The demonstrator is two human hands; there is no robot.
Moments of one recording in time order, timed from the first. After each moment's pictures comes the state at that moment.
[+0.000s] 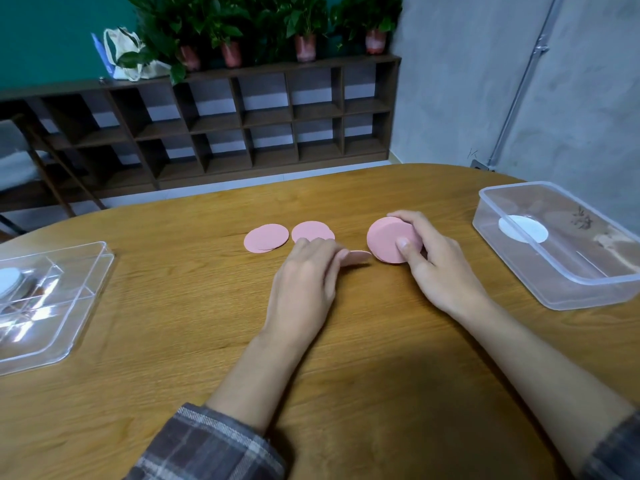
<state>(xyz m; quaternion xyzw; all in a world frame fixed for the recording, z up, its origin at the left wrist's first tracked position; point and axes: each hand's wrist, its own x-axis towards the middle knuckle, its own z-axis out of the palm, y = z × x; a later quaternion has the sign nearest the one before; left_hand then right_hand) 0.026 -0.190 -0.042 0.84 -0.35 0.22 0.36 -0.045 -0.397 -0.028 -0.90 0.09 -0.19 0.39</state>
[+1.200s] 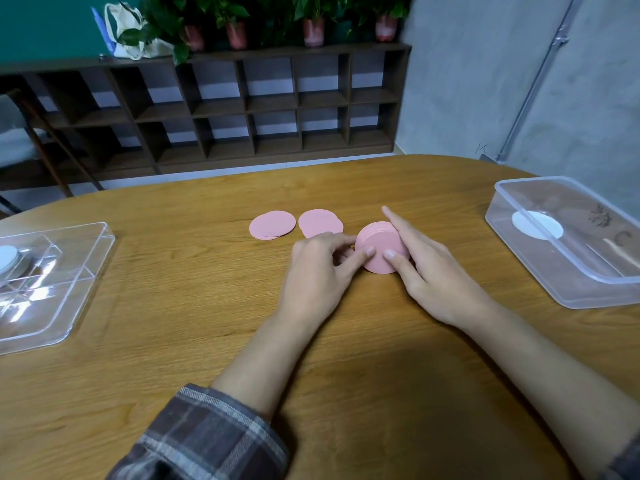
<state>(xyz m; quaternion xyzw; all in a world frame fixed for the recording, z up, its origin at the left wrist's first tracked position) 0.035 -0.197 -0.043 0.82 -0.29 0.09 0.48 -0.047 -0.377 -0.033 -0.94 -0.01 -0.14 0.32</state>
